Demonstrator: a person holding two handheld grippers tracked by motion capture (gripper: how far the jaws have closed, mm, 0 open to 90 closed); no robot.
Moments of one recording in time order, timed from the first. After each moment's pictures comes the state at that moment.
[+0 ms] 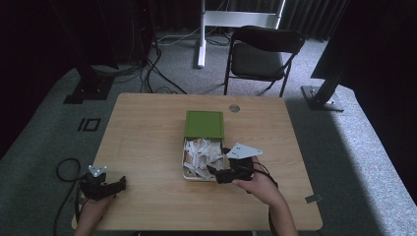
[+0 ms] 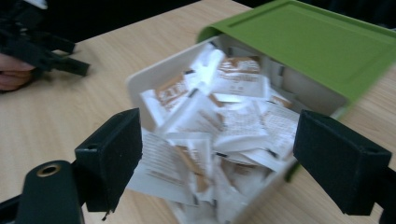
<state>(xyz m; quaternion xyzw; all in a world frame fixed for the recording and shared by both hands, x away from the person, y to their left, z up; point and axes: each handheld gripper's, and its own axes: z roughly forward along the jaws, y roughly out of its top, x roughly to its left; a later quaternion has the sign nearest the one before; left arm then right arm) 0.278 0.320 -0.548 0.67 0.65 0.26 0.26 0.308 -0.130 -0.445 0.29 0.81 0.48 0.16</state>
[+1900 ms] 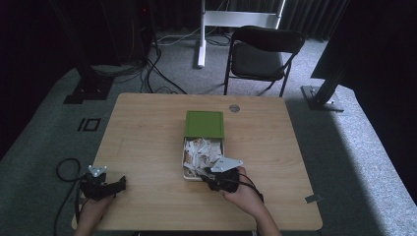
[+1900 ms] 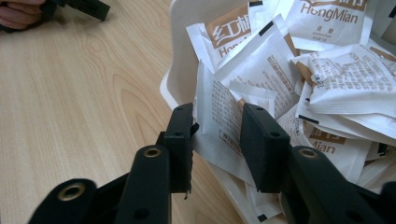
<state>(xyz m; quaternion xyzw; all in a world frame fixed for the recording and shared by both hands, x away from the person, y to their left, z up) 0.278 0.320 -0.548 0.67 0.65 0.26 0.26 0.297 -0.099 -0.487 0.26 0.85 0.43 0.13</state>
